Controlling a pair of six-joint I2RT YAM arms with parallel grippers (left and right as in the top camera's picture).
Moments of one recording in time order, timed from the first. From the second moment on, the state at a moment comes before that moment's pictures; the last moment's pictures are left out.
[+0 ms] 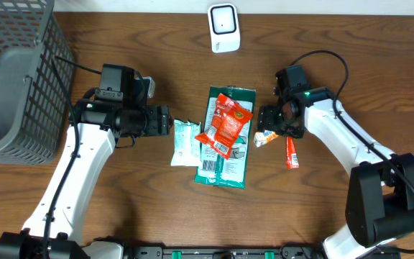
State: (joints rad) left arm -0.14 1.44 1.15 -0.90 0.28 -0.18; right arm 0.27 1.77 1.18 -0.77 -0.12 0.44
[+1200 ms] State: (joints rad) left arm -0.14 1.44 1.15 -0.90 0.28 -0.18; right arm 0.28 1.77 1.18 -0.74 -0.11 0.23
